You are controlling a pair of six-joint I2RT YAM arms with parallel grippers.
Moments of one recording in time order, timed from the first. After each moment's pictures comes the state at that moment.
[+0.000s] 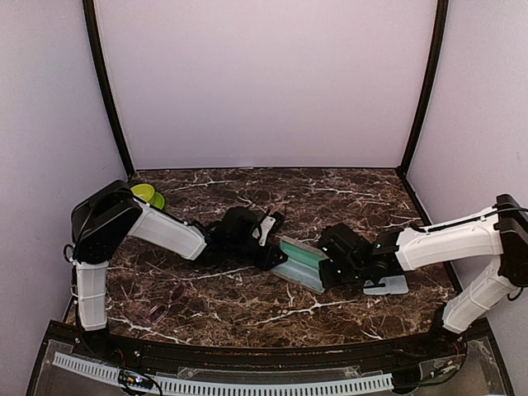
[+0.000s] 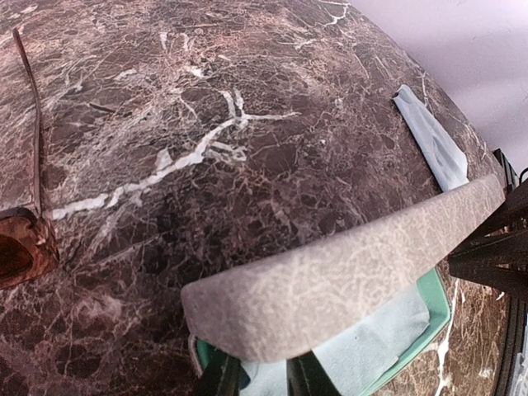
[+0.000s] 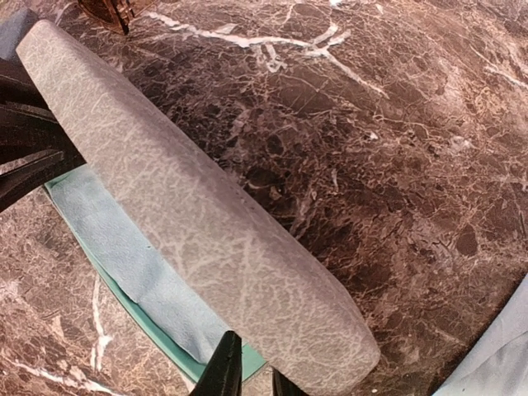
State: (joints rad) left arm -0.89 2.04 1.10 0.32 0.25 -0.32; right arm 1.01 1.48 0.76 -0.35 0.32 0.69
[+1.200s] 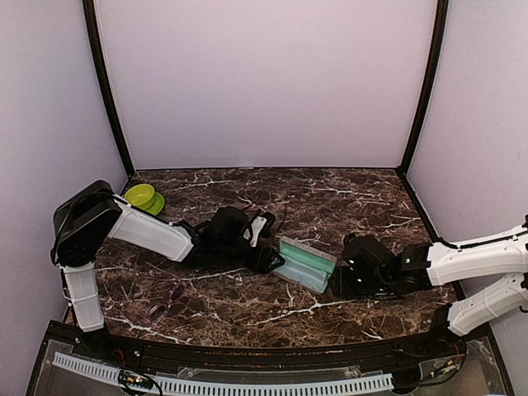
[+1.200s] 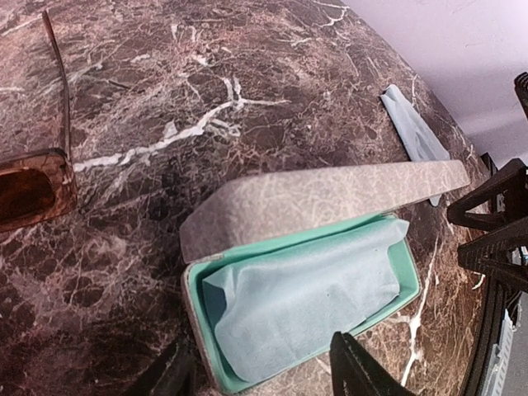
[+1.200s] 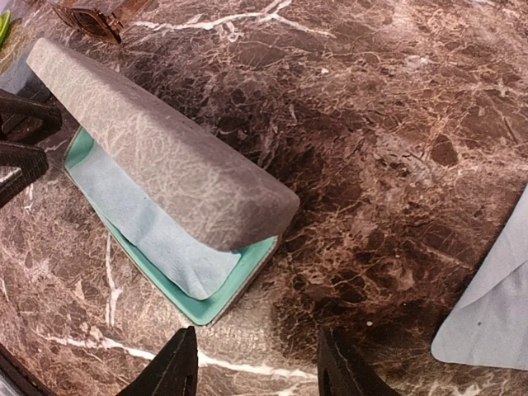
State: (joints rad) left arm -0.90 1.91 1.00 0.29 0.25 -0.38; right arm 1.04 1.22 0.57 -0.33 0.29 0.88
